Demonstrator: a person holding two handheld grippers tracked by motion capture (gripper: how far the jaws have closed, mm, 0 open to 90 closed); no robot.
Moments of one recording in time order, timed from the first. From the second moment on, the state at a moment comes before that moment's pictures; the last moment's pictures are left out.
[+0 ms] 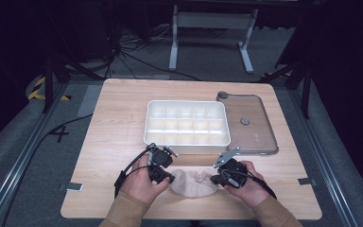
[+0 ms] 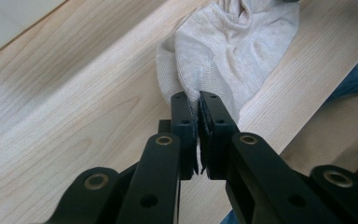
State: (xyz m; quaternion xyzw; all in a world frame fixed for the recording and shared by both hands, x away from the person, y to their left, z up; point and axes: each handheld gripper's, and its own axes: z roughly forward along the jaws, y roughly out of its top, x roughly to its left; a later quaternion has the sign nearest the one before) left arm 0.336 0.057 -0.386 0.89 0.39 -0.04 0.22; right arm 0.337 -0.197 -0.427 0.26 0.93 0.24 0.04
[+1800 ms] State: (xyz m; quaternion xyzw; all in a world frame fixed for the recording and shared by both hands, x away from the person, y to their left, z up) left arm 0.335 0.008 -0.405 0.90 0.34 -0.08 0.26; right arm 0.328 -0.173 -0.443 0.25 0.93 0.28 0.04
